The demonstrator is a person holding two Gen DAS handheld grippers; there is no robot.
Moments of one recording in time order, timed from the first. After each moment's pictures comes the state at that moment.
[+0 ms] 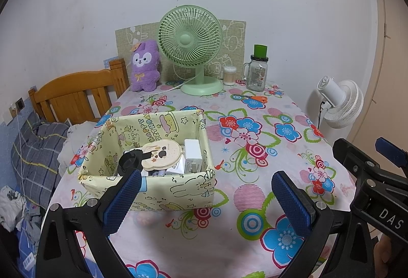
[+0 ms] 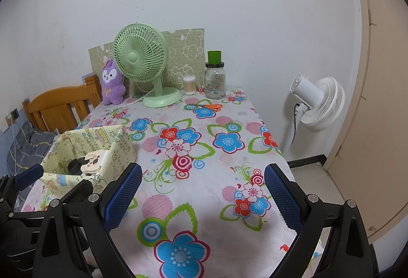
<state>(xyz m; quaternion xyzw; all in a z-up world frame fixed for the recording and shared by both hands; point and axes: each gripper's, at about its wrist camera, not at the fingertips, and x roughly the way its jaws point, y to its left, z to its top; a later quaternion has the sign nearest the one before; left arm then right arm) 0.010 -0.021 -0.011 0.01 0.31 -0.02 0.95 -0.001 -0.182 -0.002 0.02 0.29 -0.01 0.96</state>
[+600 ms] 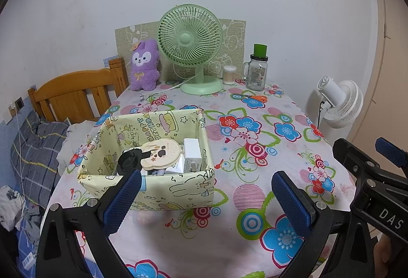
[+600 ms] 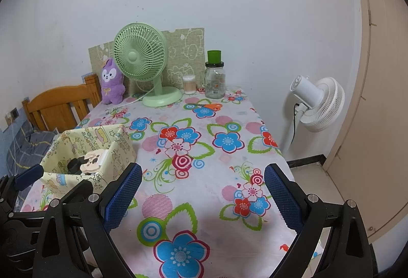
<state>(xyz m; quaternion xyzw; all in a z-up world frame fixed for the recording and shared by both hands) 0.010 -0.021 -0.013 0.02 0.31 -0.02 0.95 -0.001 -0.184 -0.003 0.02 0.29 -0.01 0.96</state>
